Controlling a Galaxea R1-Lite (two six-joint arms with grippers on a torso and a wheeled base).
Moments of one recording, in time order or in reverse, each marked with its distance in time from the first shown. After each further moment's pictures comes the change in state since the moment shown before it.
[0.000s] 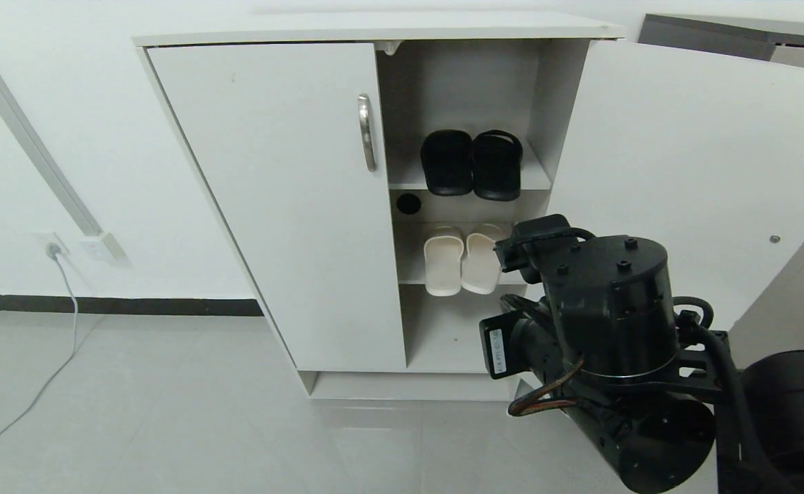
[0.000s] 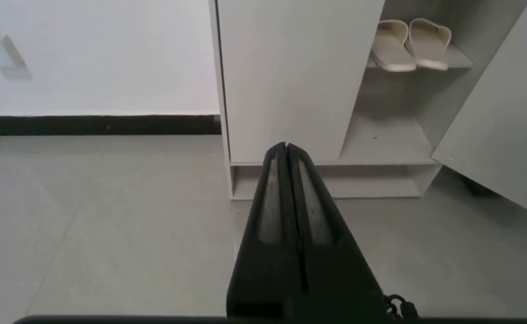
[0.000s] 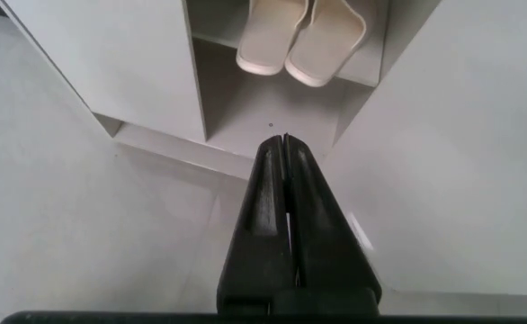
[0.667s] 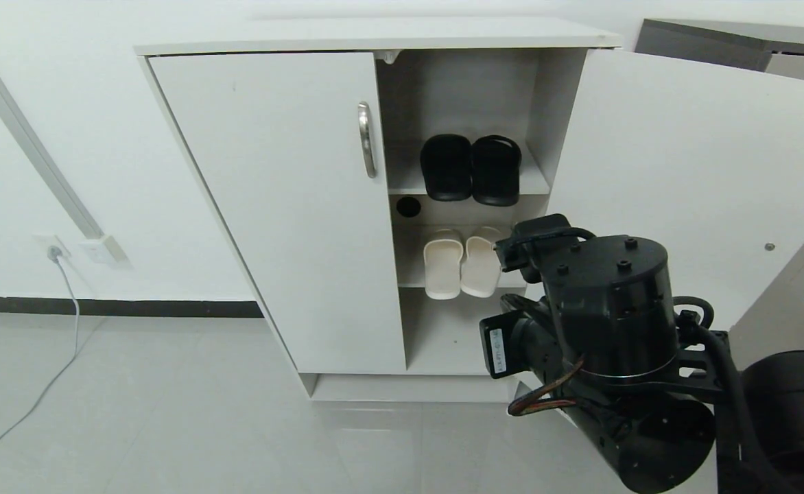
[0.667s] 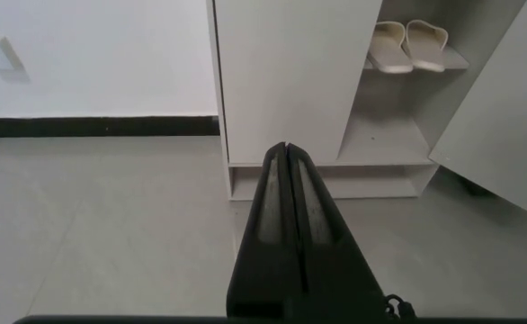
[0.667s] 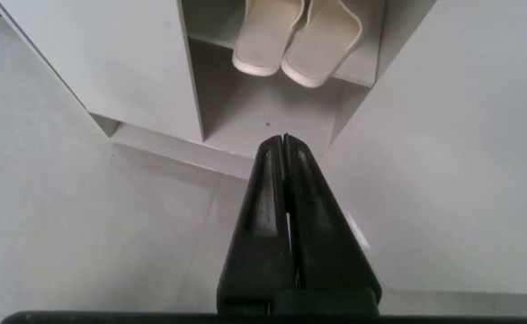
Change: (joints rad) left arm 0.000 0.000 0.000 -0.002 0.000 0.000; right arm 0.000 0.002 -0.001 -0.001 -0.001 0.000
